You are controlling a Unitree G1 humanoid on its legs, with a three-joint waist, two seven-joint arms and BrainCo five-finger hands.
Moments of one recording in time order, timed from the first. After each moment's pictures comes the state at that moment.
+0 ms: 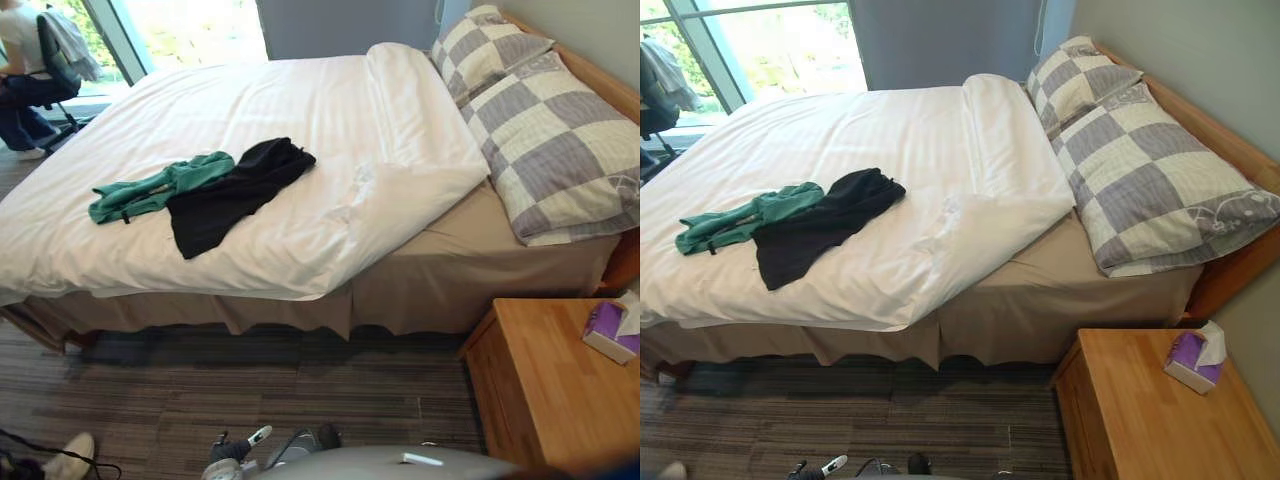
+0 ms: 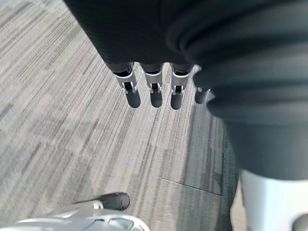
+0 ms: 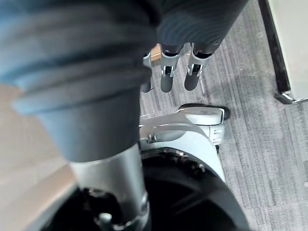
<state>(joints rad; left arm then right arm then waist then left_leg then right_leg) 0.16 0.11 0.16 1.01 -0.05 -0.01 0.18 0.24 -0.09 -0.26 1.09 0.07 -0.04 0.13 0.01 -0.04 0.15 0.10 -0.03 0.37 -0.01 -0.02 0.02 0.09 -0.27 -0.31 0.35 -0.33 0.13</state>
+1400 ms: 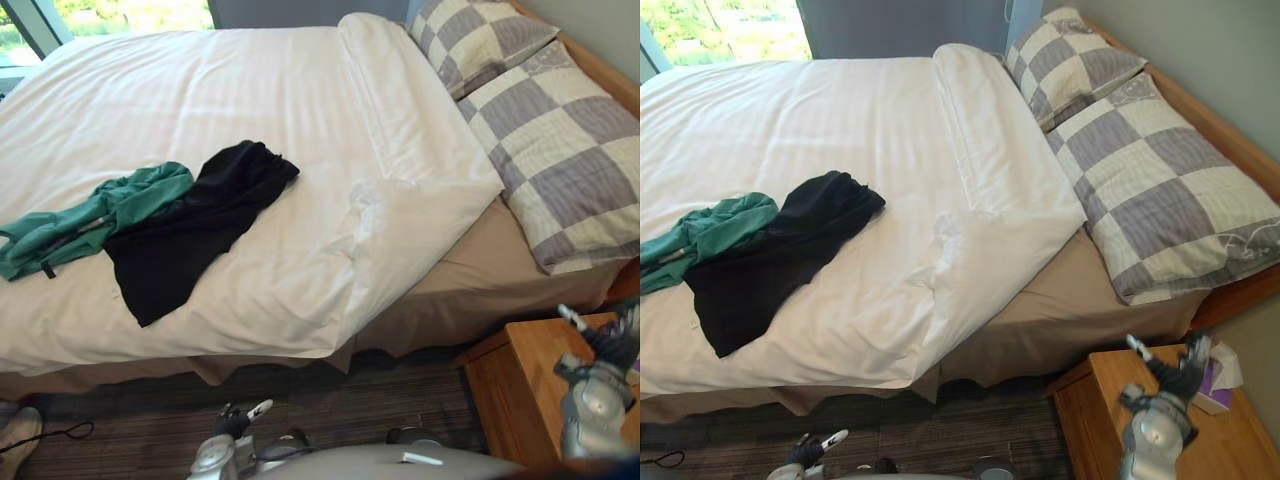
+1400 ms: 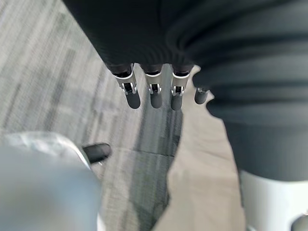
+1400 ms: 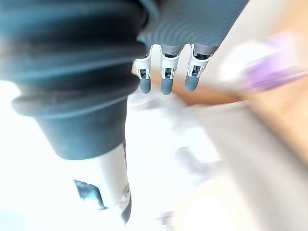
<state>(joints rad) 0.20 0.16 0.10 0.93 -0.19 -0.01 0.08 0.09 -0.25 -0.45 0.27 0.11 -0.30 -0.27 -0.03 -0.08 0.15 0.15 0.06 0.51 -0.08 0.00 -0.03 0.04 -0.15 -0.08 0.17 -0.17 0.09</state>
